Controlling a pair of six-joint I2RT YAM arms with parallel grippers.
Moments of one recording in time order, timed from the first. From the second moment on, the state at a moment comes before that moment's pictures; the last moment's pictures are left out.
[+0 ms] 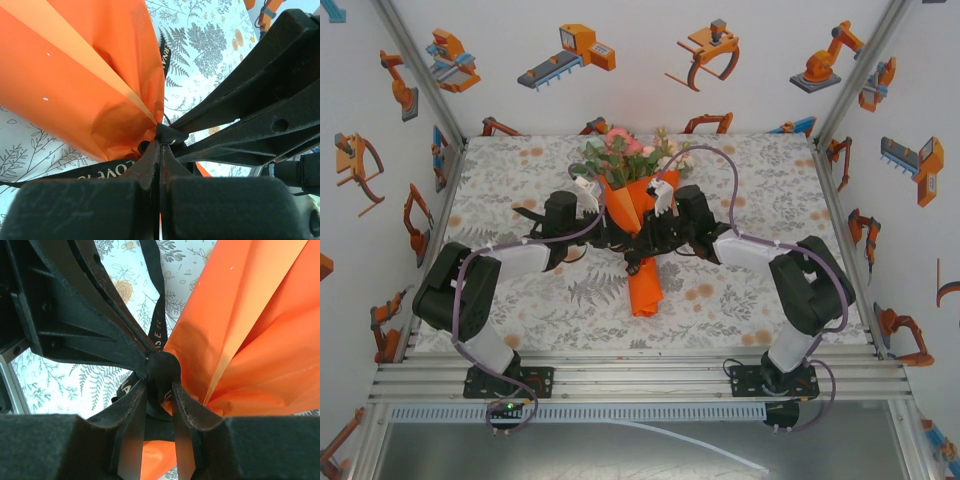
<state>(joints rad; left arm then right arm) -0.50 1.65 0.78 0.44 0.57 -0.51 0.60 1.71 0.95 0.23 -0.50 0.20</state>
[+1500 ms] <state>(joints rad) -0.72 1.39 0.58 0.27 0.27 -0.18 0.60 1.66 0.93 0.35 -0.32 0.32</state>
